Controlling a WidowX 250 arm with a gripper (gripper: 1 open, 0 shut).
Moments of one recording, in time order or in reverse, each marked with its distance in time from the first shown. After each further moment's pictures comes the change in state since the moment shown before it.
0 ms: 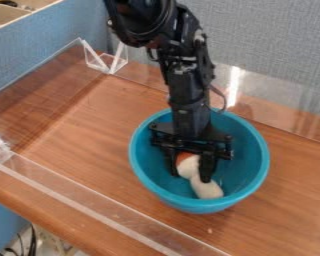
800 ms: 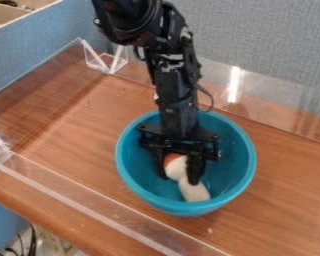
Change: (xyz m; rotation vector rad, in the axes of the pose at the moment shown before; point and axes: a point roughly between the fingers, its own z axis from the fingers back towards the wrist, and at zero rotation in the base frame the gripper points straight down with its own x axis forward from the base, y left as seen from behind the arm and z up) arm -0.007 0.010 0.004 -0.017 0.039 -0.002
